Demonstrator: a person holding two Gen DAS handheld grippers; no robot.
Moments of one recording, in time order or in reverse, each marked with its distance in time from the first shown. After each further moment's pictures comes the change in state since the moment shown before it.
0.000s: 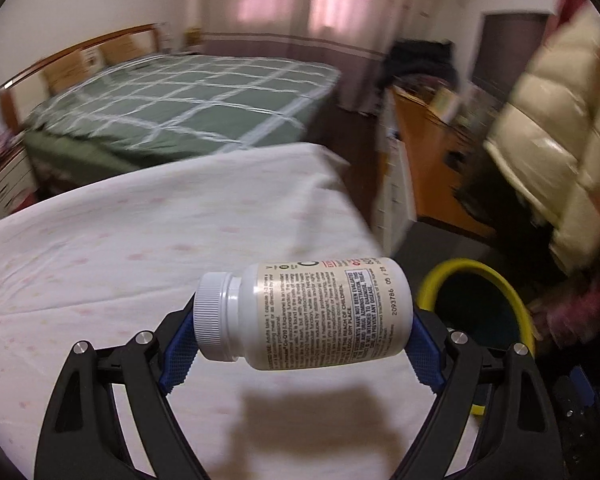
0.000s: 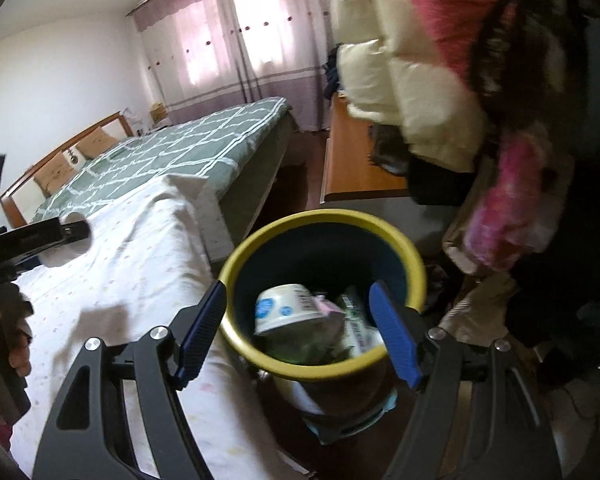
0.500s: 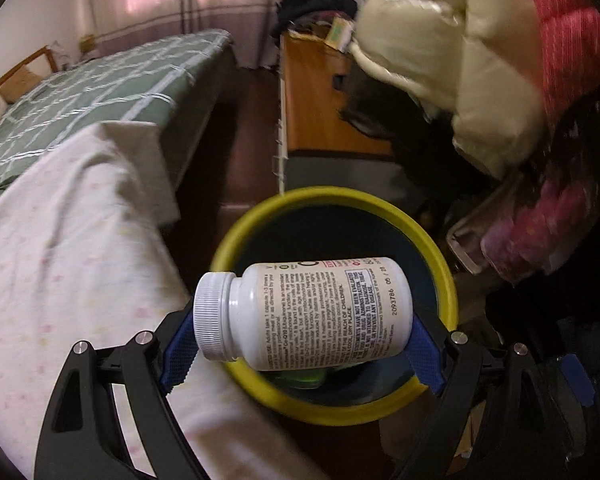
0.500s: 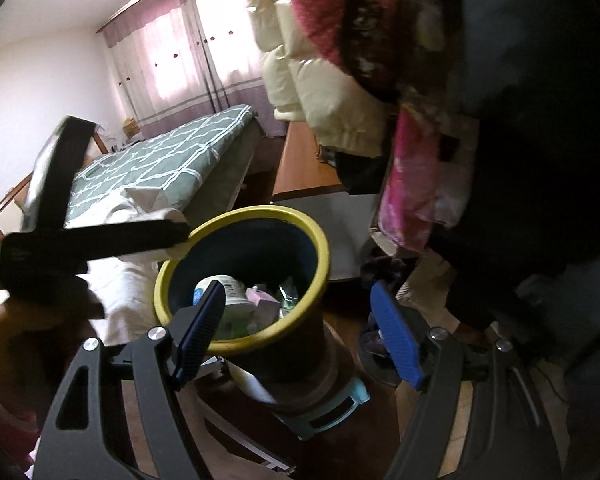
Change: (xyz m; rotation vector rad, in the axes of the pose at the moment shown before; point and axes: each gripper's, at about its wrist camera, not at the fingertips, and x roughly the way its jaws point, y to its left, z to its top) left arm 0.053 -0.192 -0.034 0.260 0.163 -0.176; right arm -0.030 -0.081 -0.017 0.079 -0.017 -0.066
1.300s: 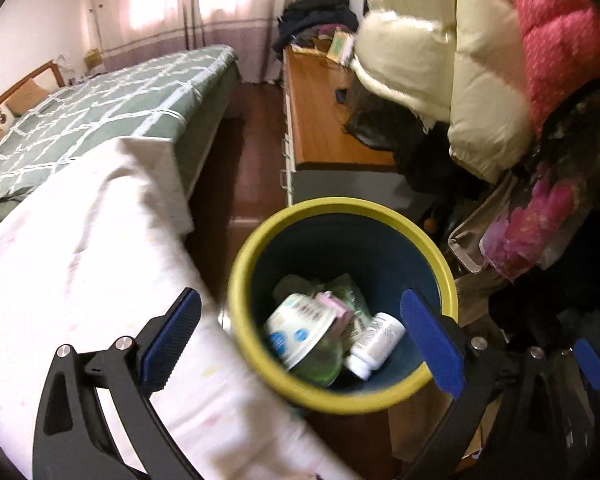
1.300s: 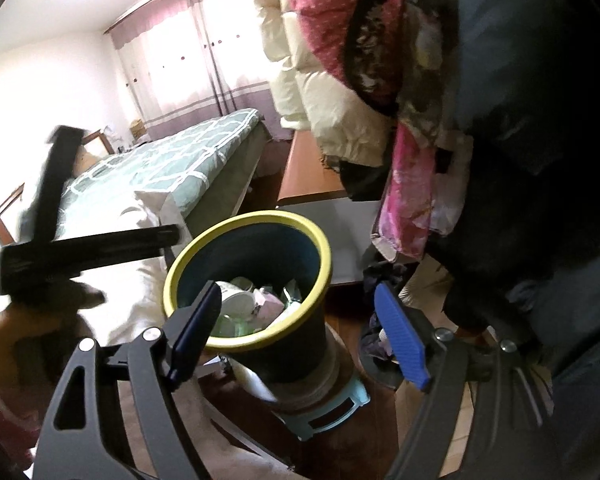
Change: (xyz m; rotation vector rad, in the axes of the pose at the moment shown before) left arm -0.044 0.024 -0.013 0.005 -0.083 0.036; right arm -0.014 0.007 0.002 -0.028 -0.006 0.026
